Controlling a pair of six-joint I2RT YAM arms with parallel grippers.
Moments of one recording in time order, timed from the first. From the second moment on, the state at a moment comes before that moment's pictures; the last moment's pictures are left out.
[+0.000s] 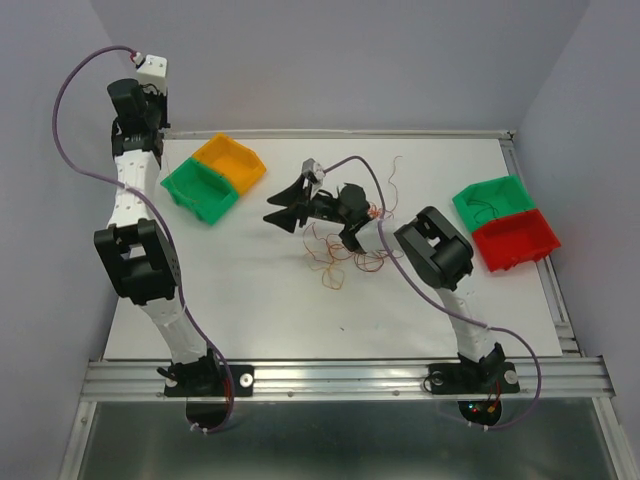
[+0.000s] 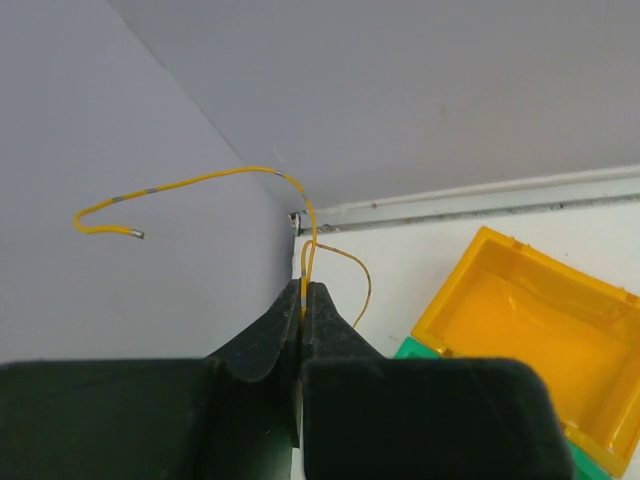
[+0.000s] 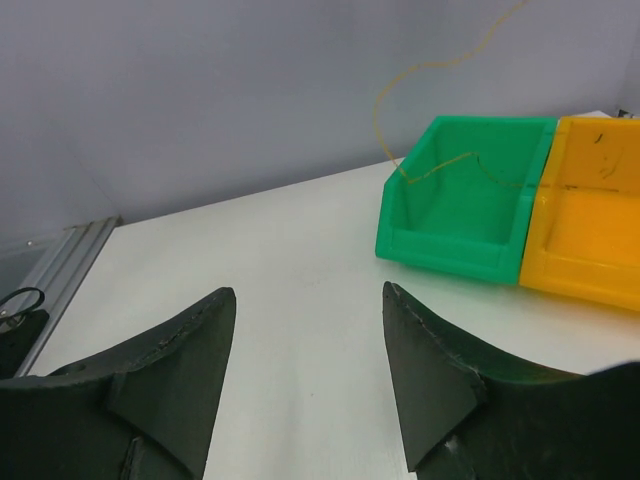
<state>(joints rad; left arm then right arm) 0.22 1.88 1.78 -0.11 0.12 0.31 0.70 2.28 1.39 1.22 -0.71 0.40</state>
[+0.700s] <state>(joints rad) 0.20 1.87 1.27 0.57 0.02 0.30 0.69 2.20 1.19 1.27 -0.68 0.40</state>
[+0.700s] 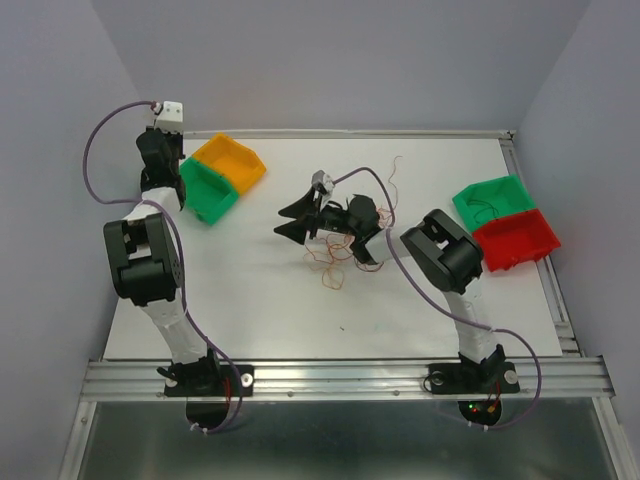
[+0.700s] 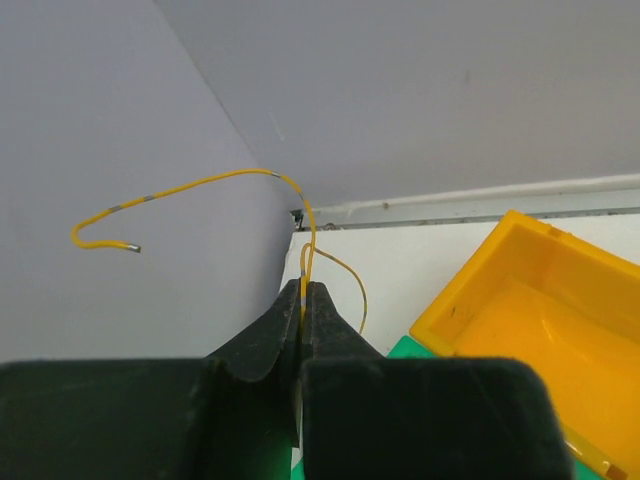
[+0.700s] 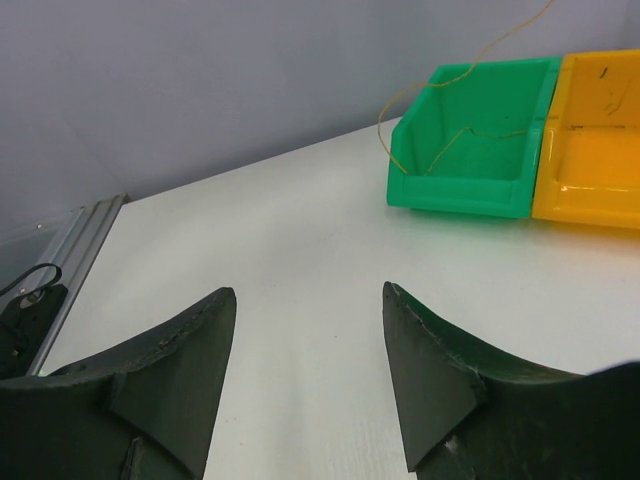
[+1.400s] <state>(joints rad) 0.20 1.63 1.03 0.43 0.19 0.35 0.69 2.15 1.09 1.29 -0.66 0.38</state>
